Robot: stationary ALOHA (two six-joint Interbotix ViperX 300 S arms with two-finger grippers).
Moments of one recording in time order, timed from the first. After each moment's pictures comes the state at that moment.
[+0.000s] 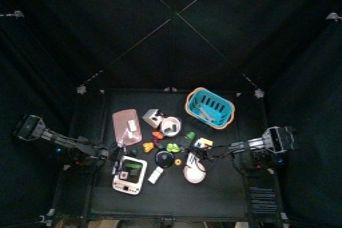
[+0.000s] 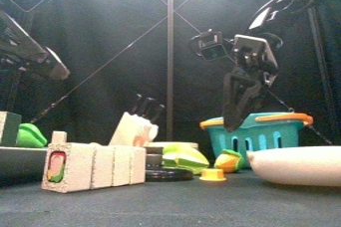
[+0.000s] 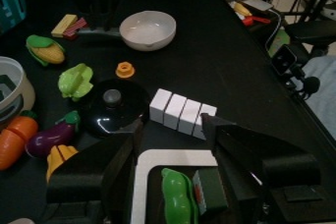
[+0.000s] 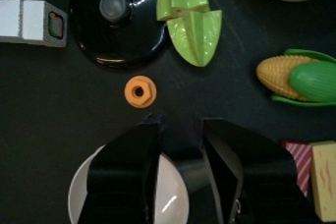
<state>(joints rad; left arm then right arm) -0.26 -0.58 1.29 -0.26 -0.38 0.21 0.06 -0.07 0.68 -0.42 0.44 0.90</state>
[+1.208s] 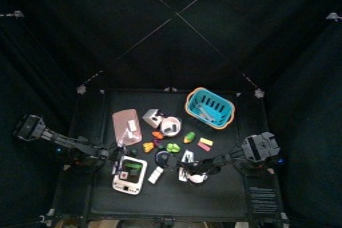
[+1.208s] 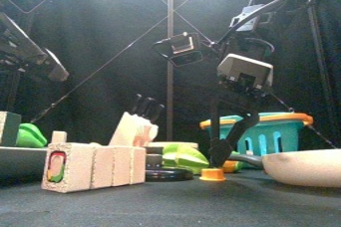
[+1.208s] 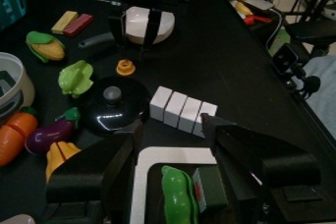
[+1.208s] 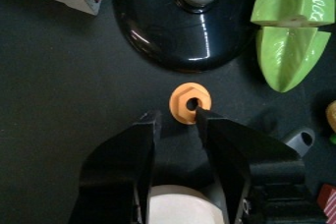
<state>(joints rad) -0.26 -0.58 1.30 -0.27 -0.38 0.21 0.22 0.19 0.49 -0.57 0.57 0.91</state>
